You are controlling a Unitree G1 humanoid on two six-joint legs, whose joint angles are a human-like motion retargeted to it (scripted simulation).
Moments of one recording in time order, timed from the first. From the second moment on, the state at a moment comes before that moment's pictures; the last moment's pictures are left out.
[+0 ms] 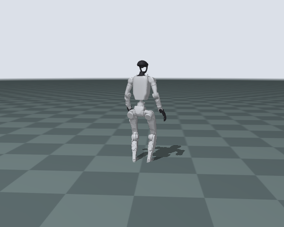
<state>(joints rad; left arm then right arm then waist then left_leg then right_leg) -0.02 0.37 -0.44 1.11 0.05 -0.29 0.10 0.07 -0.32 0.38 1.03 0.03 -0.26 -0.25 -0.11 -0.01 -0.18 -0.48 -0.02 0.24 0.69 -0.75 0.10 -0.64 -0.06 -0.05 0.79 -0.65 0.13</state>
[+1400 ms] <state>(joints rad) 0.12 0.27 -0.20 1.11 -0.07 -0.21 0.11 0.02 -0.27 0.28 1.02 0.00 -0.20 -0.23 -0.02 -0.03 -0.08 -0.25 -0.02 0.29 0.66 -0.76 0.14 -0.33 -0.10 -0.10 0.67 -0.67 0.12</state>
